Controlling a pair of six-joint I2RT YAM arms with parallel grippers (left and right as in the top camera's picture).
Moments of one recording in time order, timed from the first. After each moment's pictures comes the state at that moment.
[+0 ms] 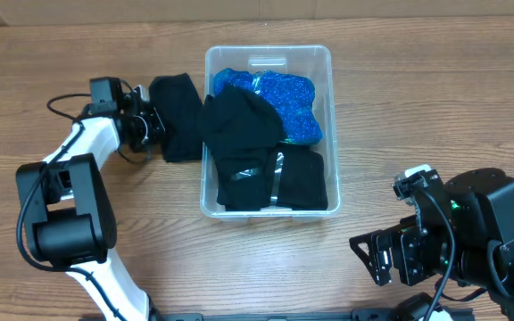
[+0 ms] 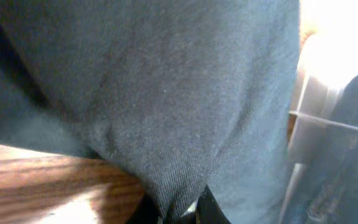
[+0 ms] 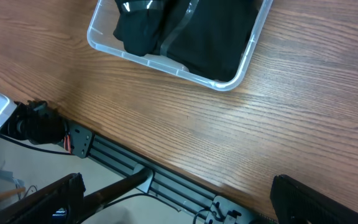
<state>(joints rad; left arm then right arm) 0.16 2.02 1.25 -0.40 0.50 -0.34 0.45 0.96 1.55 -1.63 -0.25 0.20</state>
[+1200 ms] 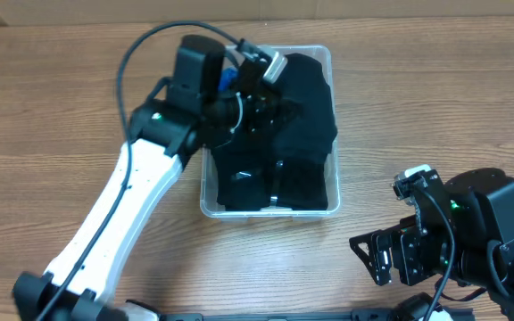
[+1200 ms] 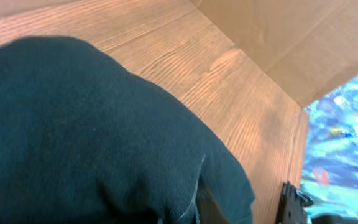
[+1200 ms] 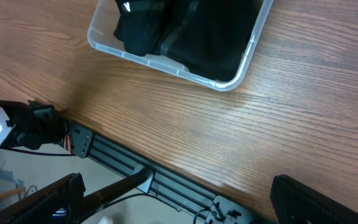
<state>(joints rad) -0.41 1.58 1.47 -0.53 0.71 -0.10 0.45 0.96 1.55 -1.63 -0.25 0.20</state>
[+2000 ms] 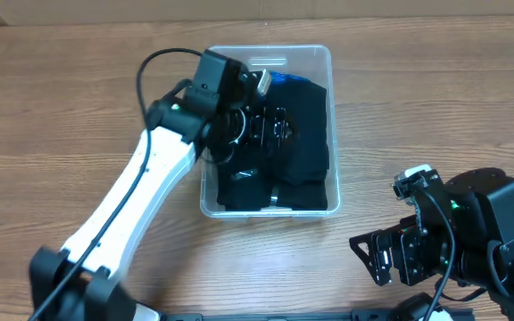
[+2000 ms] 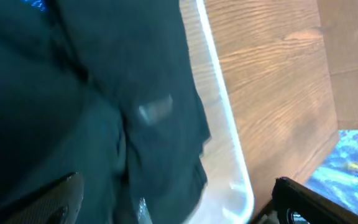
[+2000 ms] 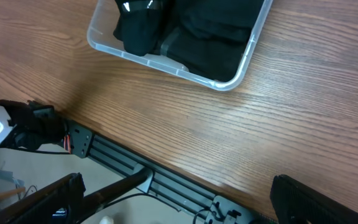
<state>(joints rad) -0.43 1.63 1.47 -0.81 0.50 -0.37 0.45 0.96 1.55 -1.63 -0.25 0.20</state>
